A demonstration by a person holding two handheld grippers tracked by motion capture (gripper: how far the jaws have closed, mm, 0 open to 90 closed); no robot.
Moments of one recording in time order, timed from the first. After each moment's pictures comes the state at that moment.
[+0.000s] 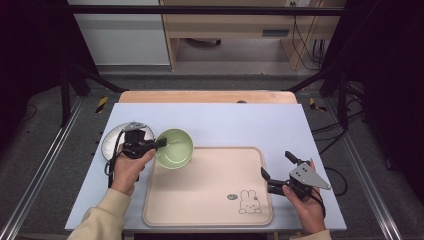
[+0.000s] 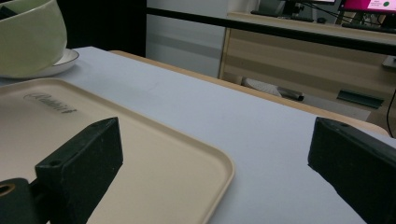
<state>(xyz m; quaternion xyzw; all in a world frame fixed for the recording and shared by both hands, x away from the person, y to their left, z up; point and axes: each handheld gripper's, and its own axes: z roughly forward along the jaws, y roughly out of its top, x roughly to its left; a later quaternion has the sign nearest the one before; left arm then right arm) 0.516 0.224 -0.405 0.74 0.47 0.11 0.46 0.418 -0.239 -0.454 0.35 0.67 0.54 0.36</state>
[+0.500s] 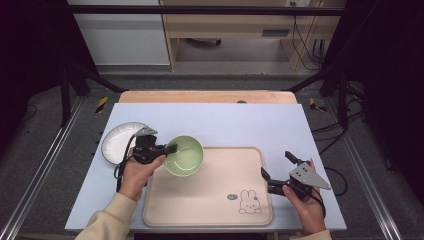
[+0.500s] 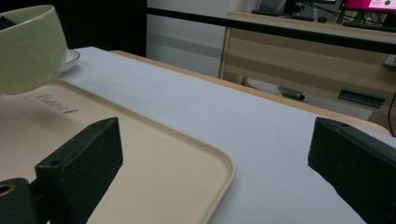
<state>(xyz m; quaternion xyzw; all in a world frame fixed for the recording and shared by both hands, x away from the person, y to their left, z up) 0.506 0.197 -0.412 0.76 0.45 0.09 0.46 0.418 -0.239 -0.454 0.35 0.67 0.54 0.36</state>
